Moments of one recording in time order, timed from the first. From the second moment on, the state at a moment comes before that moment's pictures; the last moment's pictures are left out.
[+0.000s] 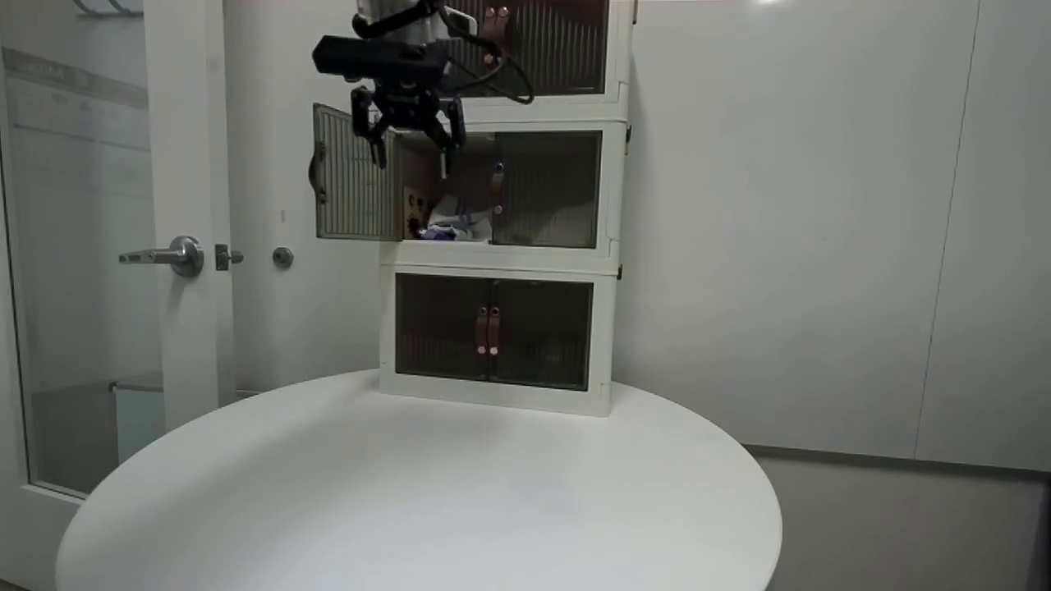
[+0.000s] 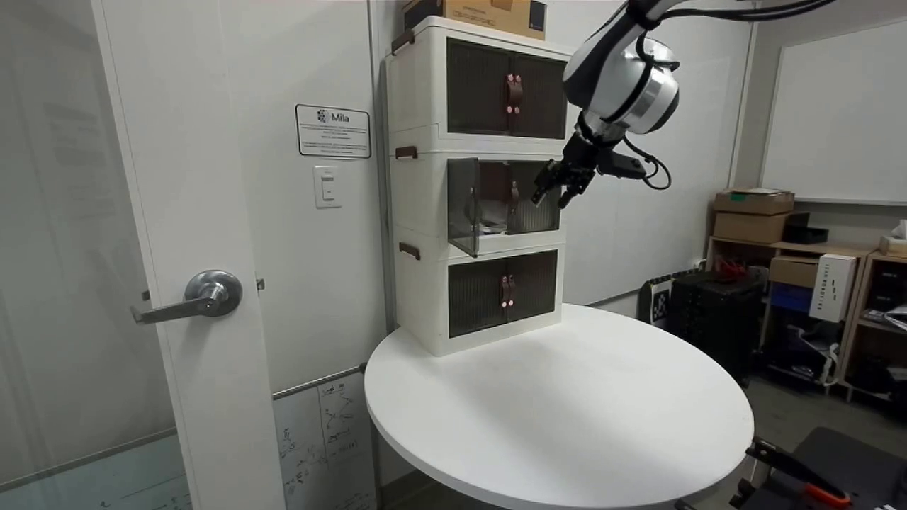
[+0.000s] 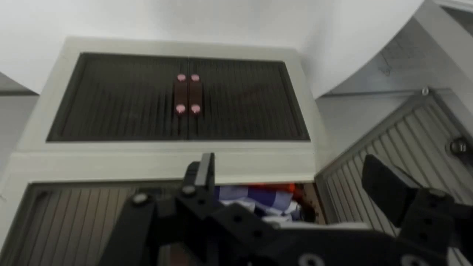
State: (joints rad) arm 0.07 -0.02 -0.28 -2.17 0.53 2.66 -0.69
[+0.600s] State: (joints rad) arm -0.08 0.25 -0.28 -1.80 1.15 2.43 -1.24
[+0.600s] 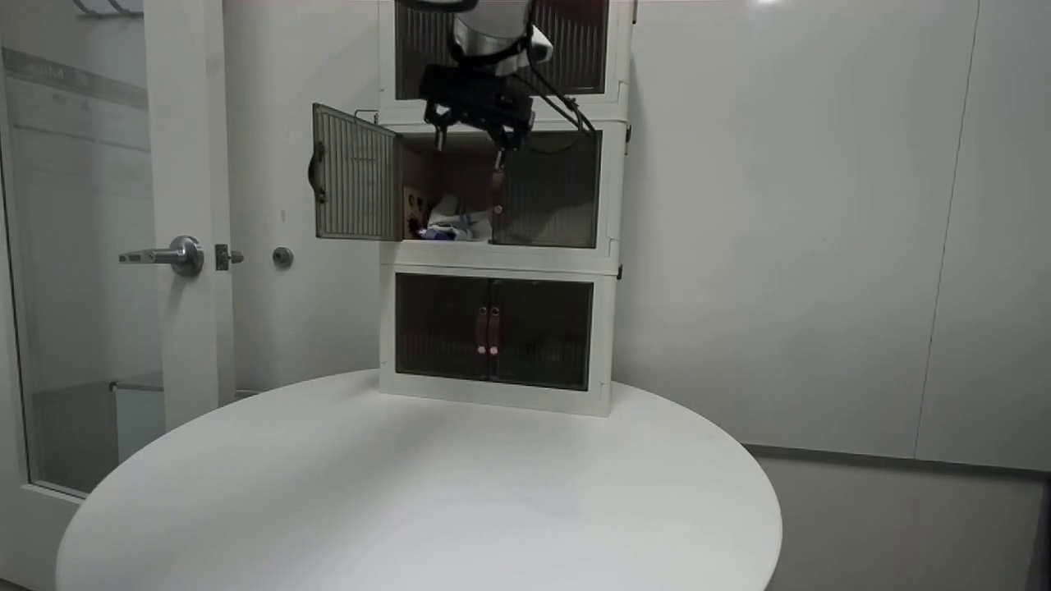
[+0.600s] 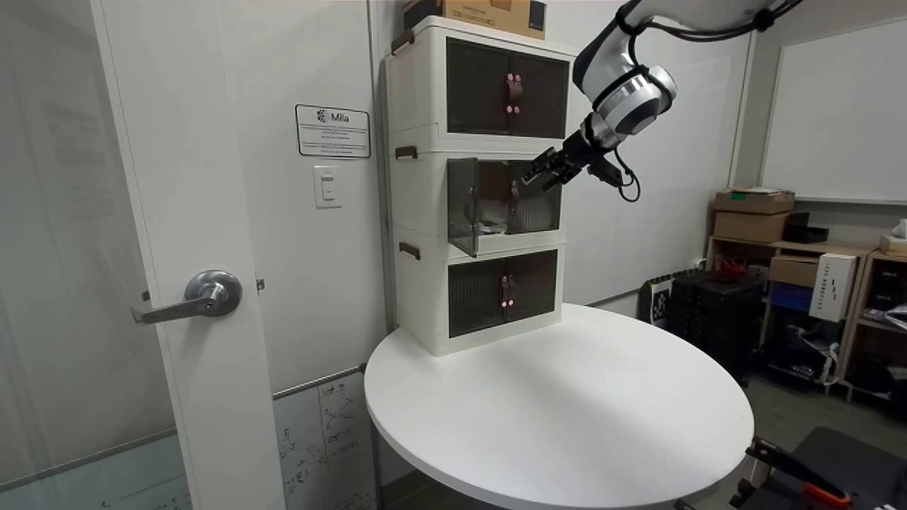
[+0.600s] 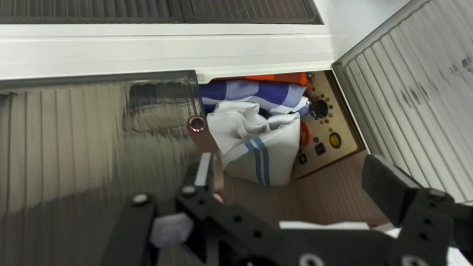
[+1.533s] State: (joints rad) arm -0.32 0.55 -0.09 -1.46 1.22 2.27 -1.29
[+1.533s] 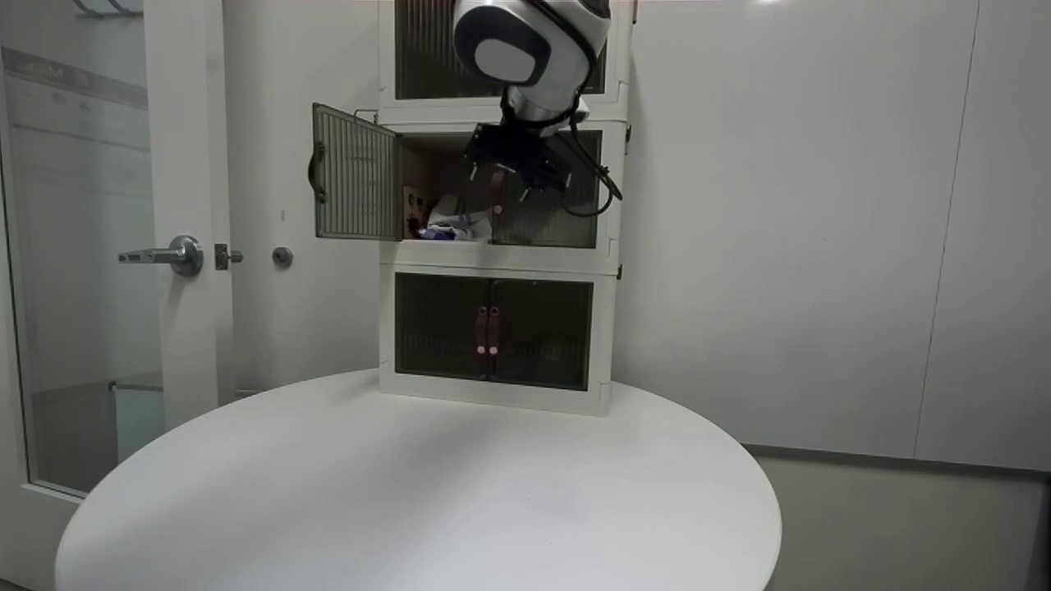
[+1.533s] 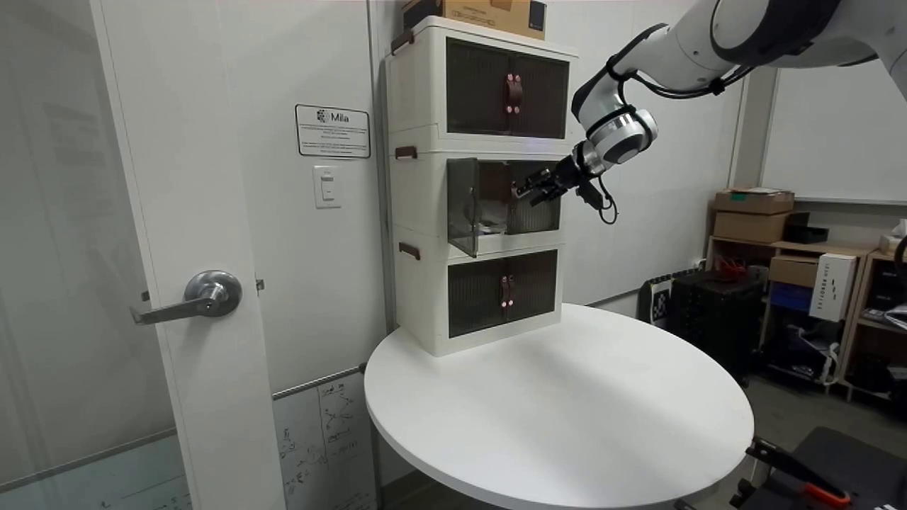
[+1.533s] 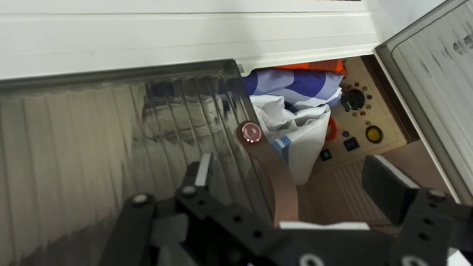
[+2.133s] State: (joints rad) arm -0.32 0.61 -0.06 -1.37 1.22 2.27 -1.31
